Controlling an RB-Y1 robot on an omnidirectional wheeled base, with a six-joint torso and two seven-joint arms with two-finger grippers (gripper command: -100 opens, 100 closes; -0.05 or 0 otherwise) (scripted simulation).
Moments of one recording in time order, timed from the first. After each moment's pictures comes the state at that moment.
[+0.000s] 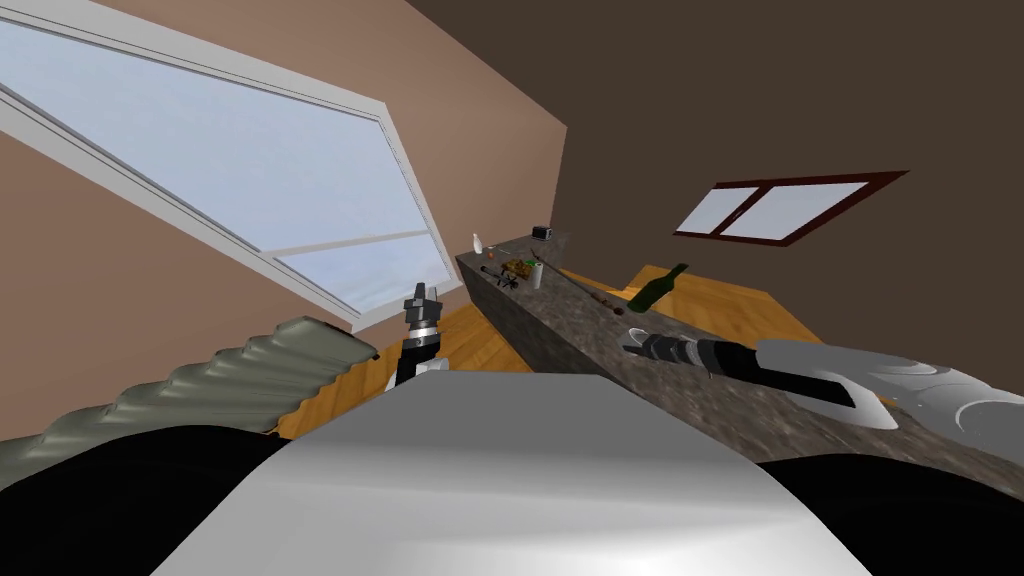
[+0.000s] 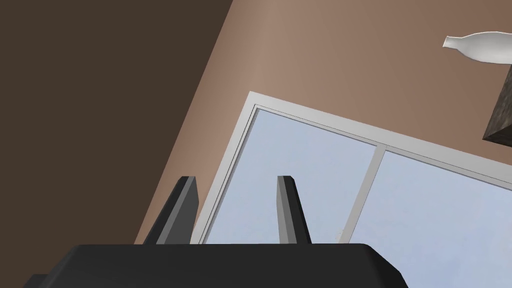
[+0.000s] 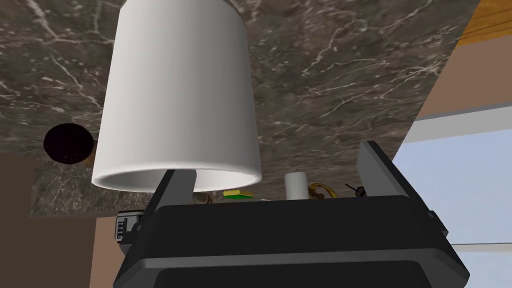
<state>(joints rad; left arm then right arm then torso) 0.54 -0.03 0.04 -2.21 0.00 -0.45 0.14 0.65 -1.68 0.17 -1.52 0.28 -0.59 0.09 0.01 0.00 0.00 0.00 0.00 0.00</state>
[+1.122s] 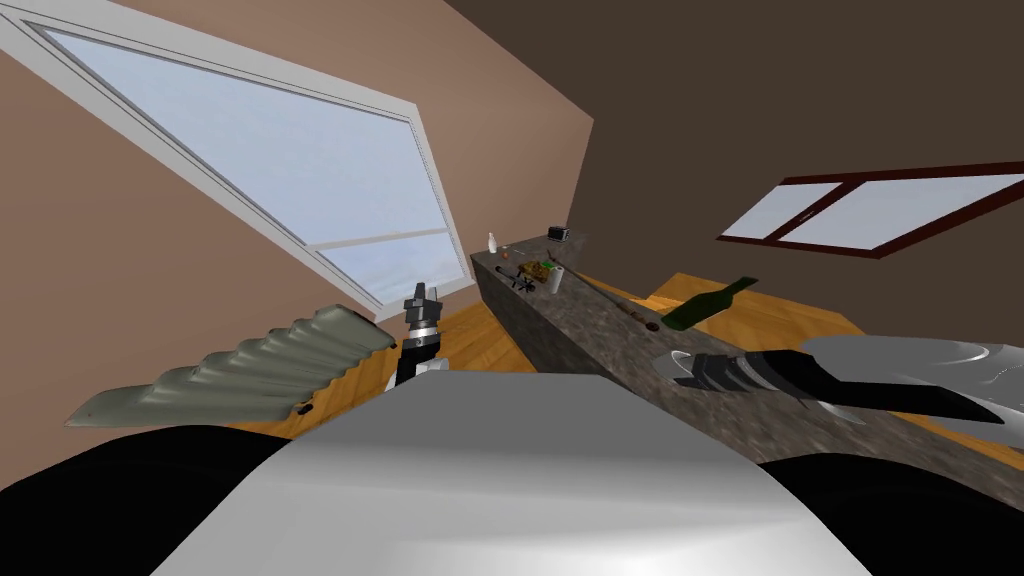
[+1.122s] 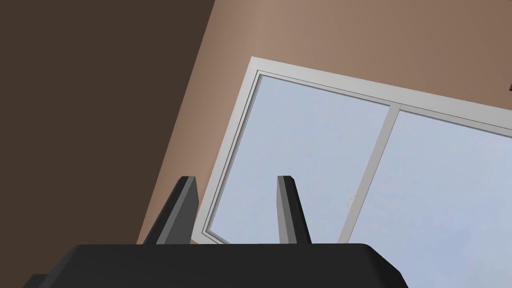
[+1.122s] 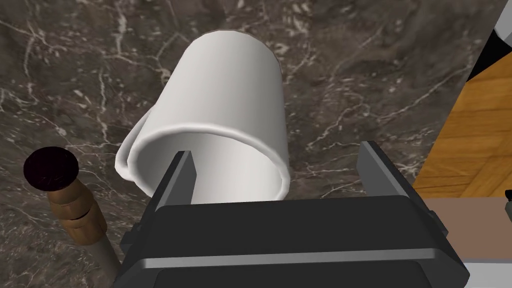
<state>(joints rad) 0.54 -0.03 0.04 -2.21 0.00 -0.45 0.14 0.76 -1.93 0.29 -1.38 0.40 -0.66 0.09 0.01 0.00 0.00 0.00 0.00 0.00</state>
